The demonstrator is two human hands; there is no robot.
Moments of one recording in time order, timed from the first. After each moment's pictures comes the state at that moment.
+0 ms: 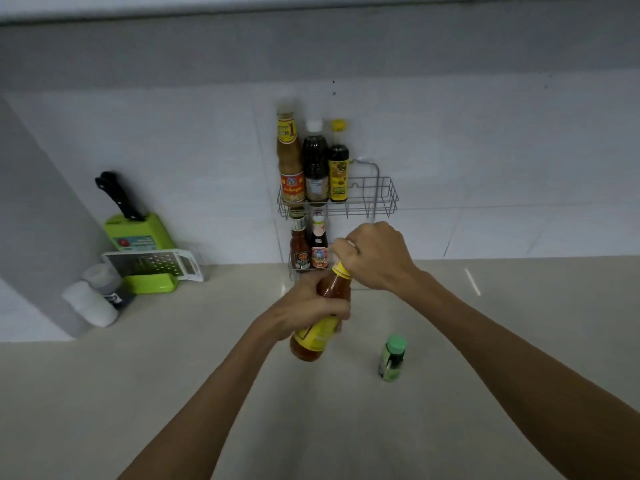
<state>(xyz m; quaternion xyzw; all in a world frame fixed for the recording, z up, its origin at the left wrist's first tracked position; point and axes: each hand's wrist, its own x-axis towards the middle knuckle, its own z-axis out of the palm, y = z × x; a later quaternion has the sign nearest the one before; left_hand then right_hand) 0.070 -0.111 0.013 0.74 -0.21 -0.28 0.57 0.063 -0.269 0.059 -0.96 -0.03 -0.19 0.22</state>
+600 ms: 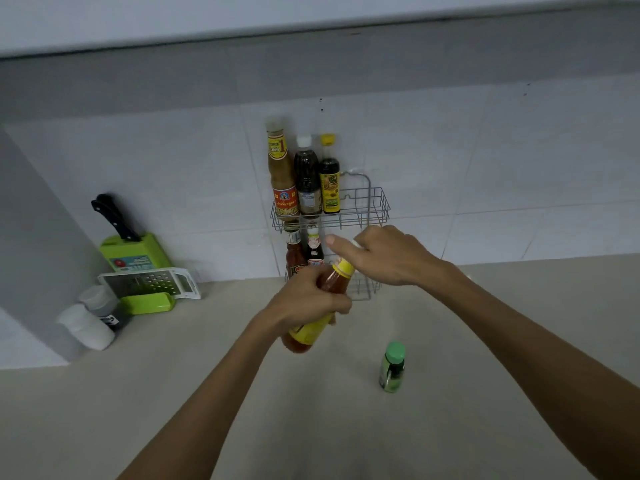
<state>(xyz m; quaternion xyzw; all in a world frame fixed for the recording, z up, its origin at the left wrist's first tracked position) 0.074 -0.122 0.044 0.82 -0.22 -0.20 0.50 0.056 -0.296 0.085 -0.97 -0.04 -0.09 0.23</state>
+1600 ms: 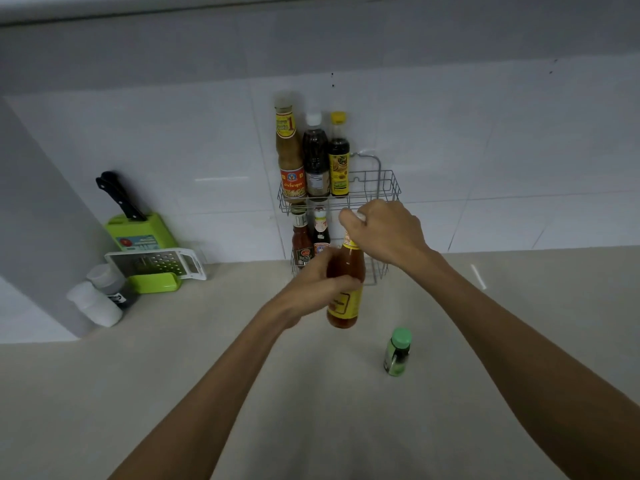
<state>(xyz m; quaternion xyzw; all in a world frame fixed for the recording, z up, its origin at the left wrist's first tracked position) 0.076 -0.121 0.024 0.79 -0.19 -0.23 0.54 0.078 -0.281 0.071 -0.95 0.04 -0.19 0.25</state>
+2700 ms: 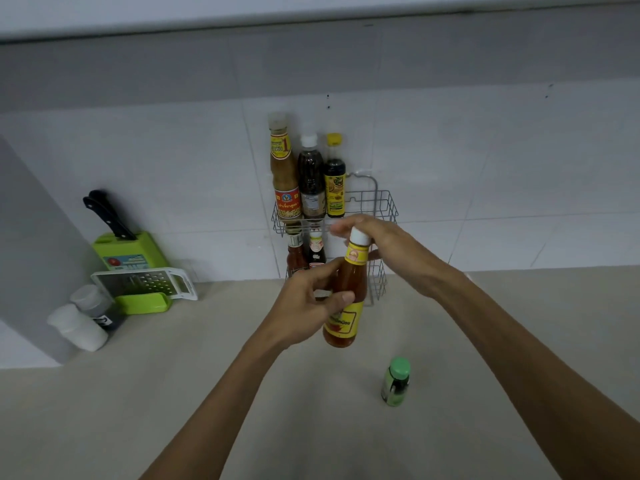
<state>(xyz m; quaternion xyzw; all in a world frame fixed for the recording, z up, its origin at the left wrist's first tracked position) 0.080 -0.120 0.038 0.77 -0.27 -0.10 0.57 0.074 -0.302 0.089 -0.79 -0.06 0.01 0.61</state>
